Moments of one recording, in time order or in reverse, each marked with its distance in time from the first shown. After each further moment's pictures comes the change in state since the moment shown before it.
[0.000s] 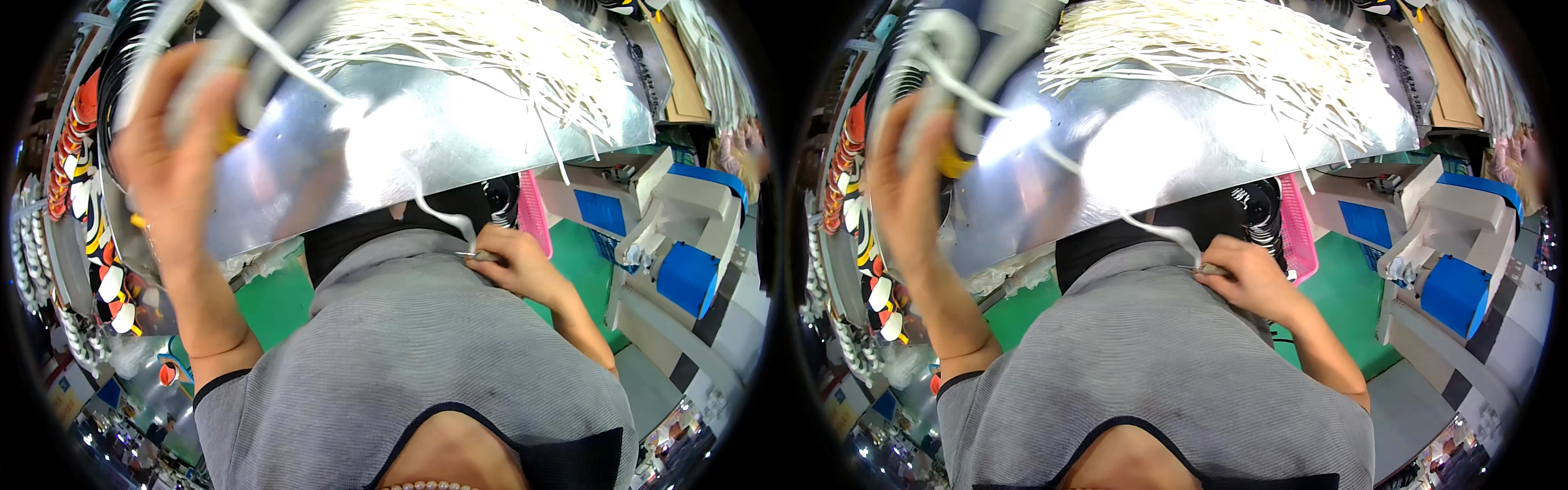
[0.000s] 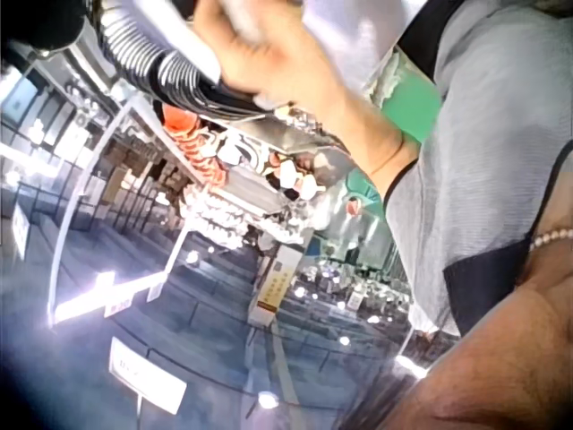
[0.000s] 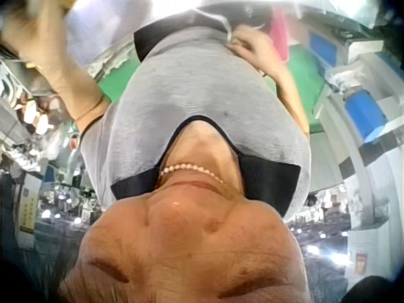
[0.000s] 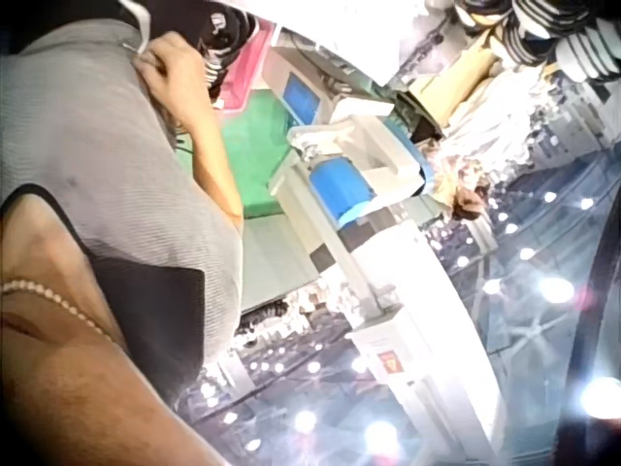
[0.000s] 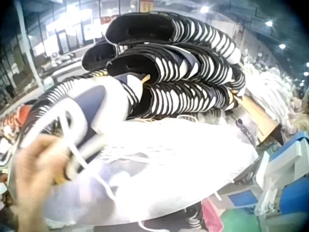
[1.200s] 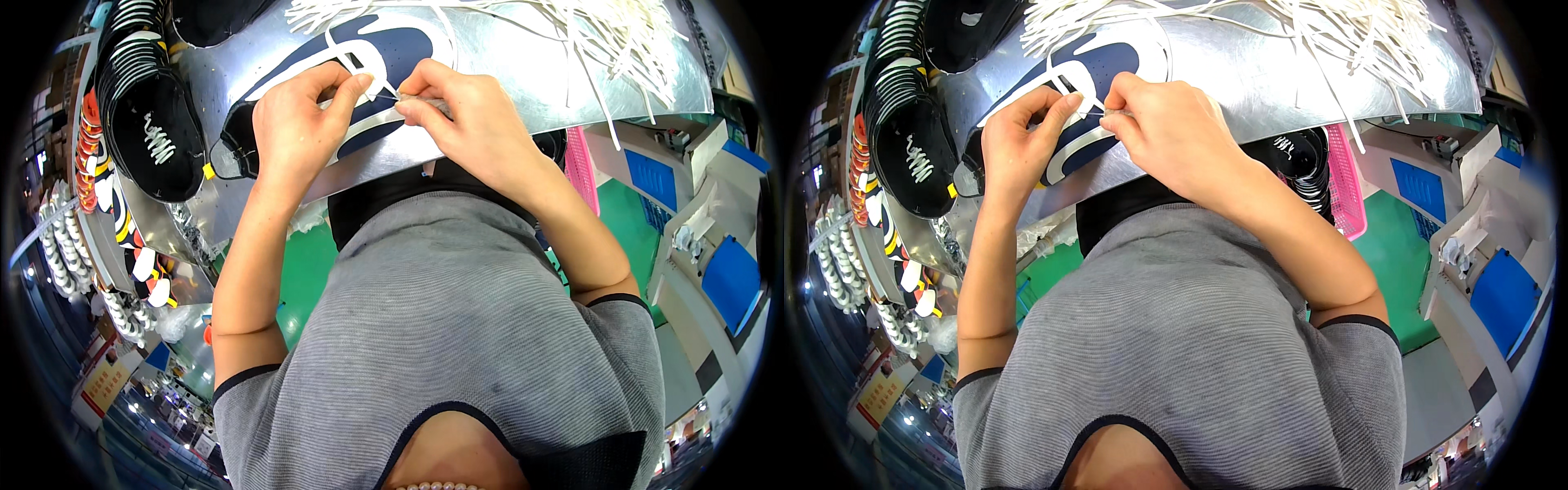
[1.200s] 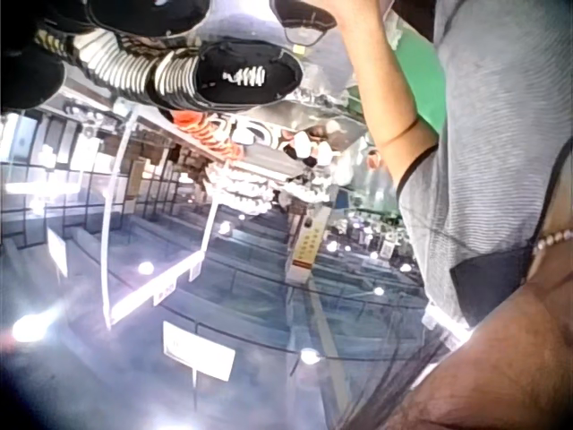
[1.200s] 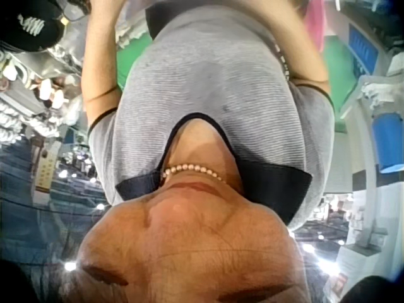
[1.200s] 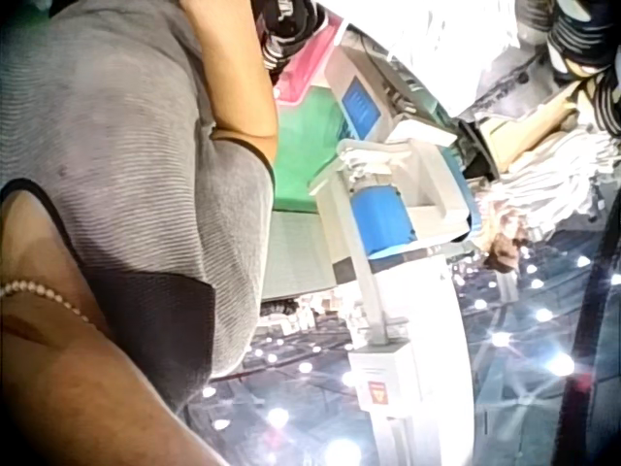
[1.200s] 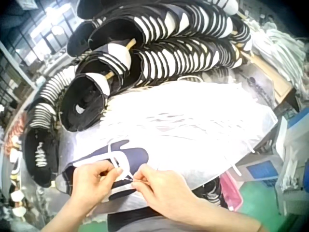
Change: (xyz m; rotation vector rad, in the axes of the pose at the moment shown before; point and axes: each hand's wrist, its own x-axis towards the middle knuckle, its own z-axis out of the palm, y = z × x) left_hand -0.041 -0.033 0.092 0.391 -0.539 -0.173; right_hand 0.130 -0.015 0.008 0.166 0.387 -0.151
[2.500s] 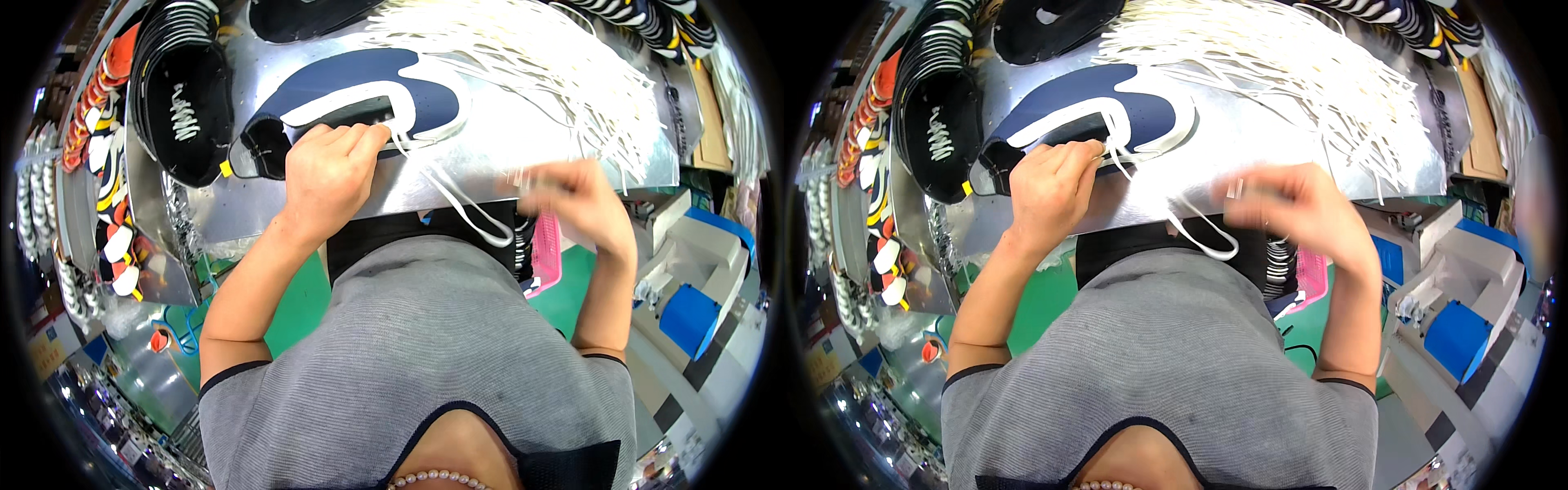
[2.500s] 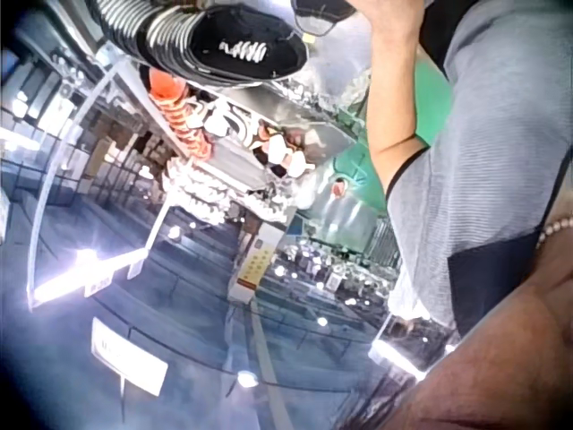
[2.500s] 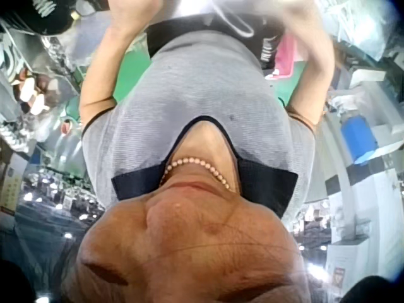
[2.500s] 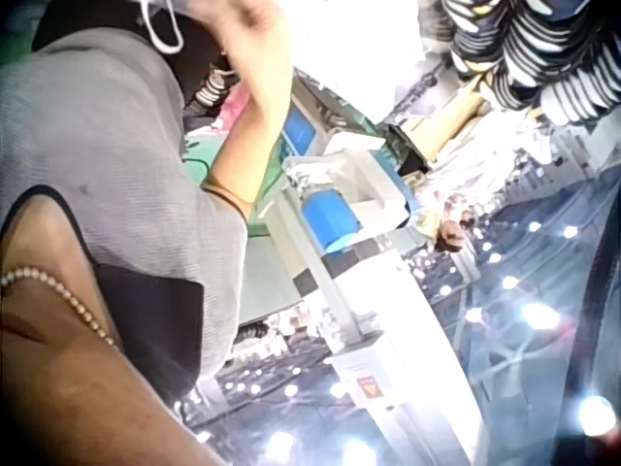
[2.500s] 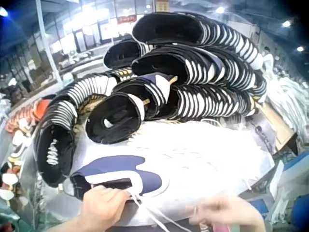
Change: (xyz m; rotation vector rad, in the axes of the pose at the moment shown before) left_hand -0.034 -0.046 -0.017 0.182 0.387 0.580; right_hand -0.009 -0.061 -0.086 0.082 -0.379 0.269
